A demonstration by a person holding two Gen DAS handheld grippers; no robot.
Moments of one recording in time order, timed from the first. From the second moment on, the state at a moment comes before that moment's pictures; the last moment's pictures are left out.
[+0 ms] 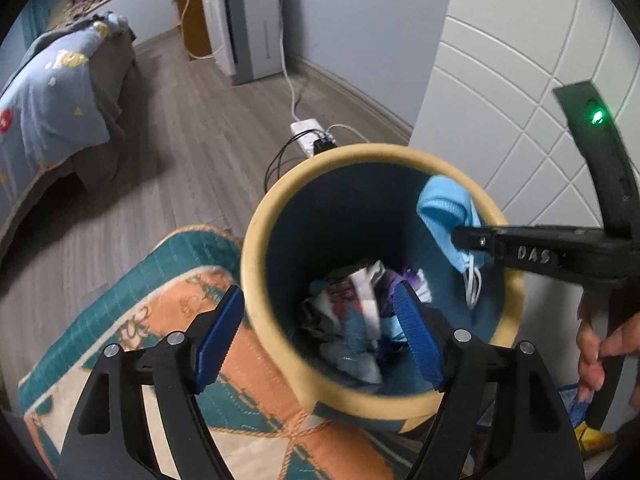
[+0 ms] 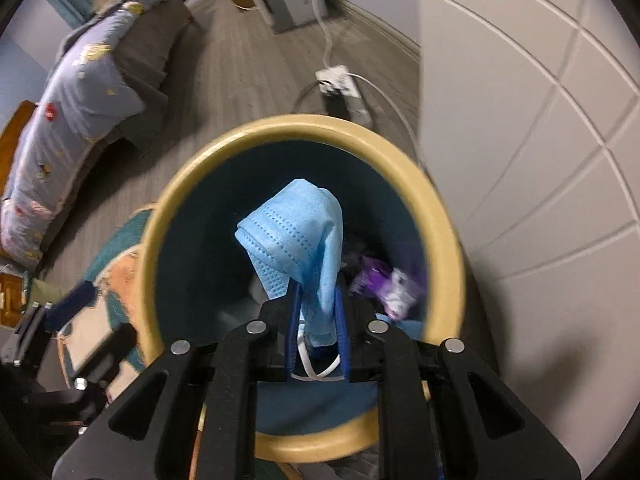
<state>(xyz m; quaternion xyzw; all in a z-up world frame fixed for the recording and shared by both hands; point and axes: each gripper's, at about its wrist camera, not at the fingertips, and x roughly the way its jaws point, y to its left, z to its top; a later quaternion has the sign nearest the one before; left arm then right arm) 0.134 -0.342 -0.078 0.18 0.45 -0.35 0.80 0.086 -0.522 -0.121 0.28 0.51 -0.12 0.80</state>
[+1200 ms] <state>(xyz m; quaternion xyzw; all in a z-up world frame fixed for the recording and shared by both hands) 0.039 -0.237 0.047 0.11 0.37 -0.27 0.88 -0.059 -0.439 0.040 0.13 0.40 -0.16 0.89</state>
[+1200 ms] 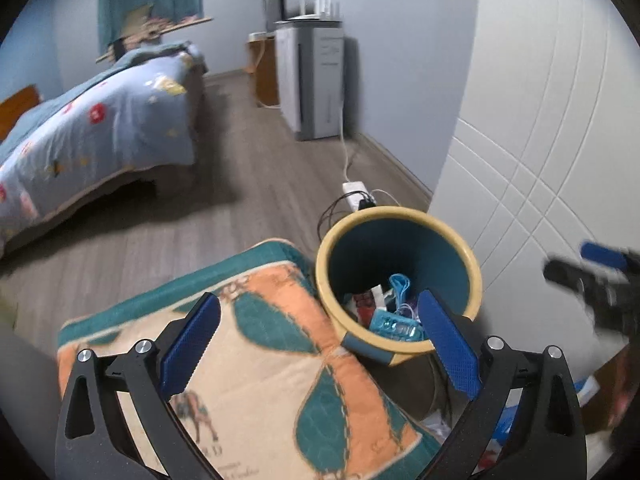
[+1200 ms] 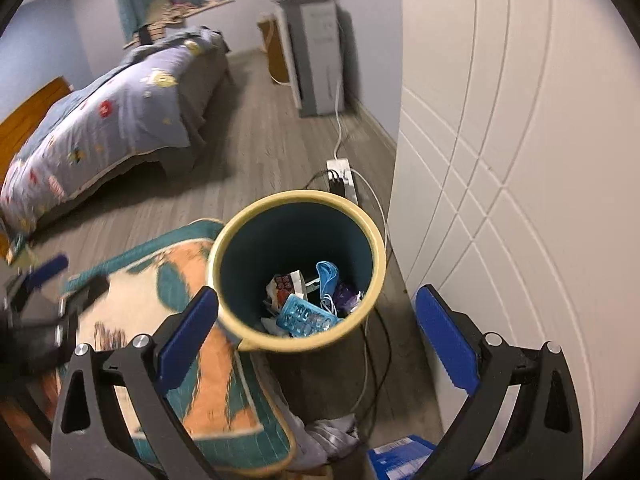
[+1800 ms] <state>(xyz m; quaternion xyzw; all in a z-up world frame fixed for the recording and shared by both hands) -0.016 -0.194 0.073 0.09 0.35 -0.27 0.89 -0.101 -0.402 0.087 0.08 0.31 -0.21 0.92</state>
